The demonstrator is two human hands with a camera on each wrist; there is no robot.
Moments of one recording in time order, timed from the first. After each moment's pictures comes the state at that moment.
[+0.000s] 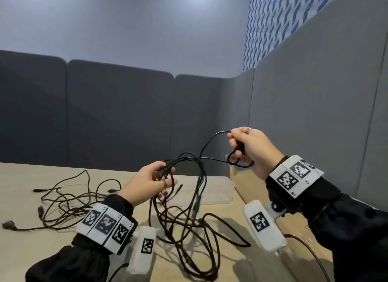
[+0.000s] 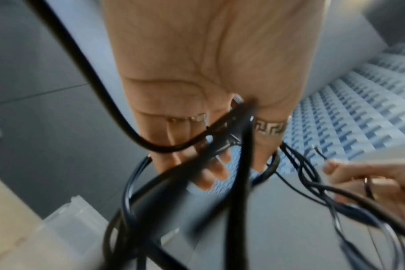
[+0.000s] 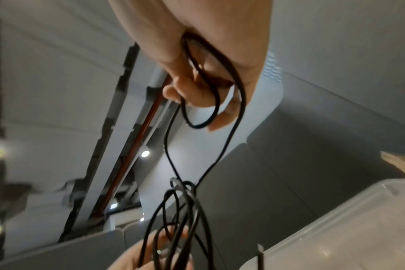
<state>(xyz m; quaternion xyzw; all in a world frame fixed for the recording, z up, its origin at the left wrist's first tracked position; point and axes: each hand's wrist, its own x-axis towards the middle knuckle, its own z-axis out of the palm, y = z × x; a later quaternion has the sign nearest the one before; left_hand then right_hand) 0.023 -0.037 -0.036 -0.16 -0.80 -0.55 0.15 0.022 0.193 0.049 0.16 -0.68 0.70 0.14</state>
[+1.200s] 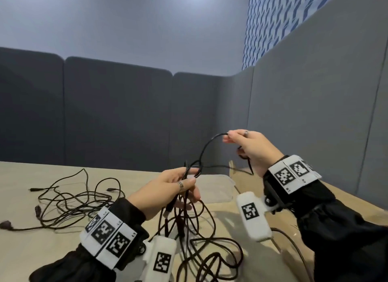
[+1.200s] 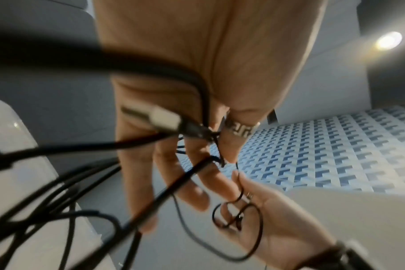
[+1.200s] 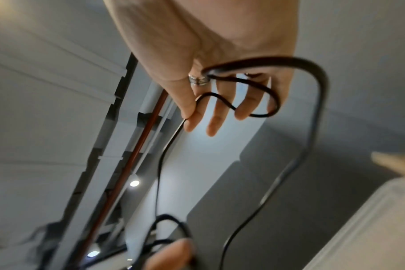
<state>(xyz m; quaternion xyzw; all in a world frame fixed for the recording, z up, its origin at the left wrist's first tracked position) 0.054 -0.004 -0.029 -0.23 -0.74 -0.63 -0.01 0.016 0.192 0.043 0.16 -0.76 0.60 0.18</state>
